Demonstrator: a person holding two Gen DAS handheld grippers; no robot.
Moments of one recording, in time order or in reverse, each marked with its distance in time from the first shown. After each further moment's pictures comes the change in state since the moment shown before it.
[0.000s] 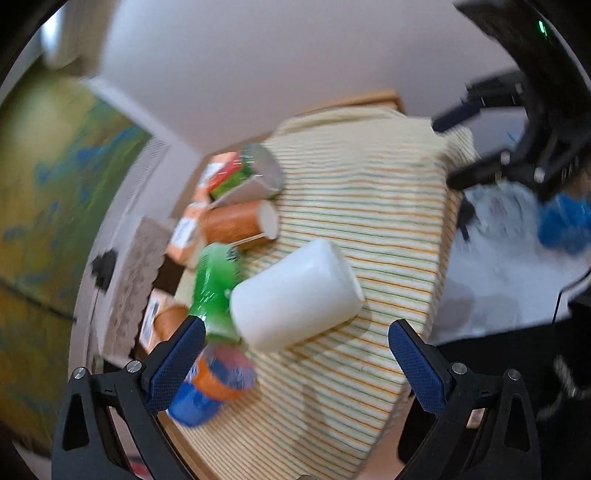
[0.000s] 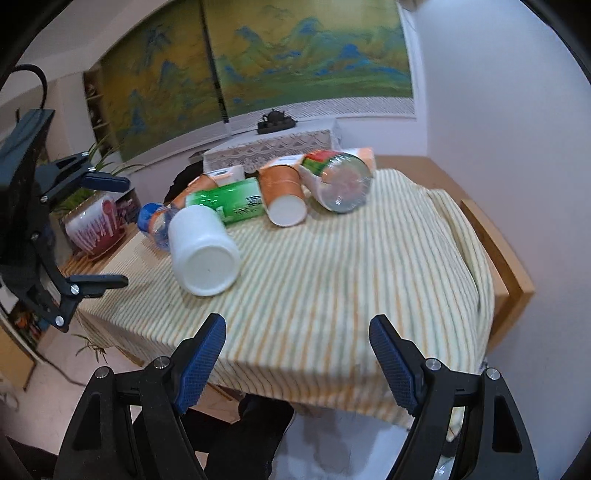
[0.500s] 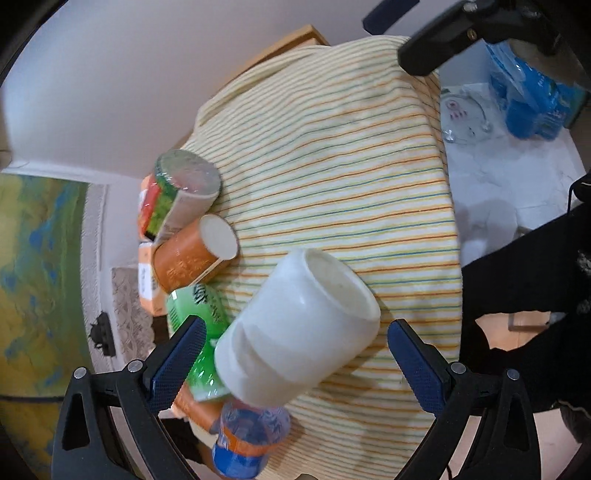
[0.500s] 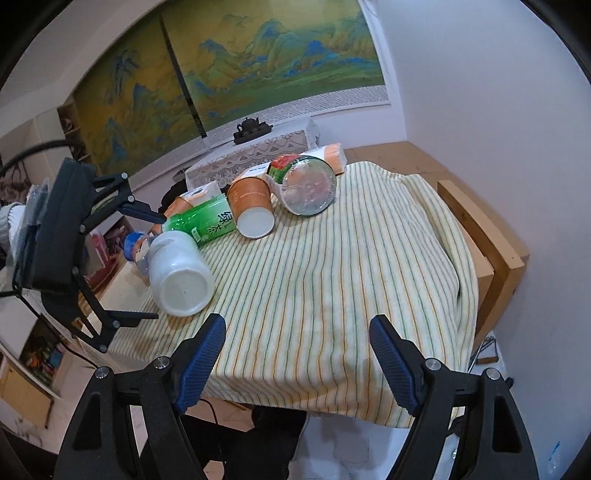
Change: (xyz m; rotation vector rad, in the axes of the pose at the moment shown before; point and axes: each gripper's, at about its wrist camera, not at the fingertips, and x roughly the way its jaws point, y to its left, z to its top) left arm 0.064 -0.020 0.029 0.375 0.142 -0.074; right arm 0.000 -0.033 0.007 0.136 -0.008 0.005
